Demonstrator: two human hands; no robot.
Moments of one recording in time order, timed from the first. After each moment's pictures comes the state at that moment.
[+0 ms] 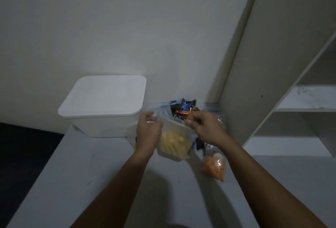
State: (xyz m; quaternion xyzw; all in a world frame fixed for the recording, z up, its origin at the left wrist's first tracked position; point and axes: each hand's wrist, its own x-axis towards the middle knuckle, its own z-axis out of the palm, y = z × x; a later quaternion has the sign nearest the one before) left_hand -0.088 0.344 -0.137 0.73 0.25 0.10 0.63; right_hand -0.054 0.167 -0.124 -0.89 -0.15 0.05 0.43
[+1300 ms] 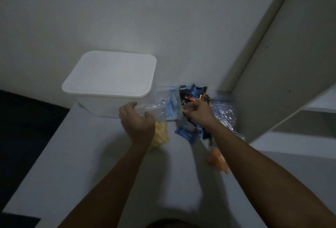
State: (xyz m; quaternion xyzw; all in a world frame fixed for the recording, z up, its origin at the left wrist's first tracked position) left_hand -0.083 0.389 -0.204 0.82 0.26 0.36 0.36; right_hand 0.005 0.211 -0.195 -0.87 -0.01 0.15 0.47
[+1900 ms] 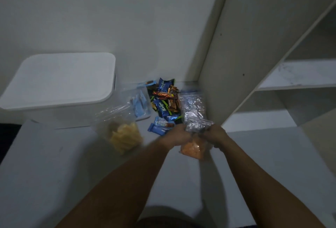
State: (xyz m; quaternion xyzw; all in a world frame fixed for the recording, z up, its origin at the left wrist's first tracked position) left_hand -0.052 0.233 -0.230 0.81 0.02 -0.33 0.49; right_hand -0.056 0.082 -0.216 -0.91 0.17 0.24 0.28
